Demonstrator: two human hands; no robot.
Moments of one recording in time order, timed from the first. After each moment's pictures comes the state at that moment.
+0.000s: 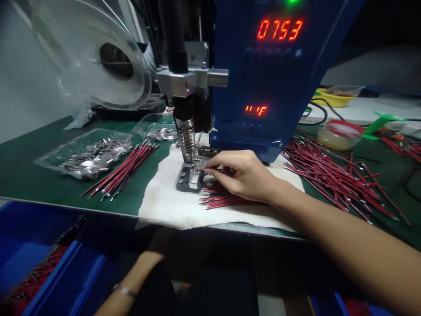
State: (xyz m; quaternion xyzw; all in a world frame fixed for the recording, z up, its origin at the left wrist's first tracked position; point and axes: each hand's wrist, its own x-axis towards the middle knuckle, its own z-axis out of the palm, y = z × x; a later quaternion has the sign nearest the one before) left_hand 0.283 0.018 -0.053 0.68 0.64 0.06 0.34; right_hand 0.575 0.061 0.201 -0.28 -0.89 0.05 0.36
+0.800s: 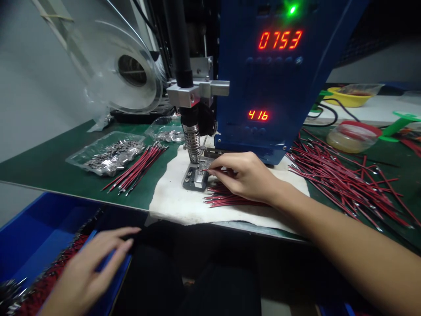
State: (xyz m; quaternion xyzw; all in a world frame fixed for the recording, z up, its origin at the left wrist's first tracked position) left_hand 0.236 -0.078 0.111 0.77 0.57 0.28 0.05; right_hand 0.577 0.062 0.201 -0.28 -0.89 0.05 0.36
